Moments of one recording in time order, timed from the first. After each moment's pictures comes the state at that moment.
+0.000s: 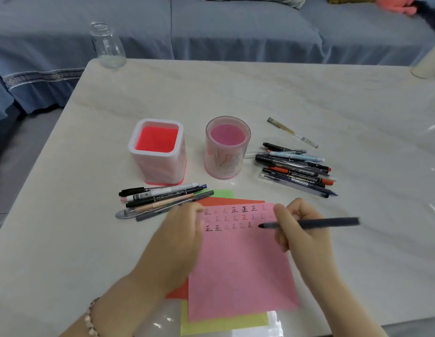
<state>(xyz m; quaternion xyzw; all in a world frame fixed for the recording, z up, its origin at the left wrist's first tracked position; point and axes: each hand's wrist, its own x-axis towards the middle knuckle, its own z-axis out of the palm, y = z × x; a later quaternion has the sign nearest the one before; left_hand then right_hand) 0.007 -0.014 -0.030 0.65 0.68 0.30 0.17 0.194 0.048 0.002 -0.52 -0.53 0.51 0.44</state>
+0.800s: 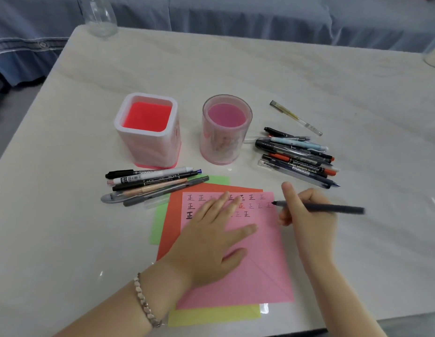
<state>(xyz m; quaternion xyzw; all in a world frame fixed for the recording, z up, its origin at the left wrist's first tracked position) 0.044 0.001 -0.076 0.80 0.57 0.11 0.11 0.206 0.073 -0.033 -0.61 -0.49 0.41 0.47</state>
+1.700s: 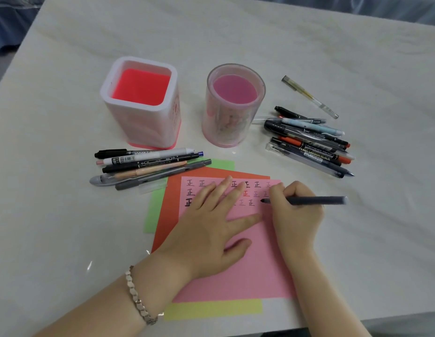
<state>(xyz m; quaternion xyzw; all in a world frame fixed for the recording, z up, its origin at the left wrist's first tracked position) 0.045 0.002 -0.077 0.79 0.58 0.13 0.14 0.183 0.071 -0.067 -0.60 -0.56 0.34 0.46</state>
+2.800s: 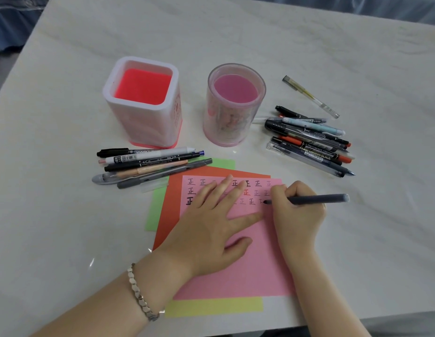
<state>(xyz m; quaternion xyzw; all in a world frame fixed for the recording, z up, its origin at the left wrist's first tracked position) 0.044 0.003 -0.077 0.79 0.58 0.13 0.14 0.183 0.071 -0.065 -0.61 -0.55 0.32 0.46</state>
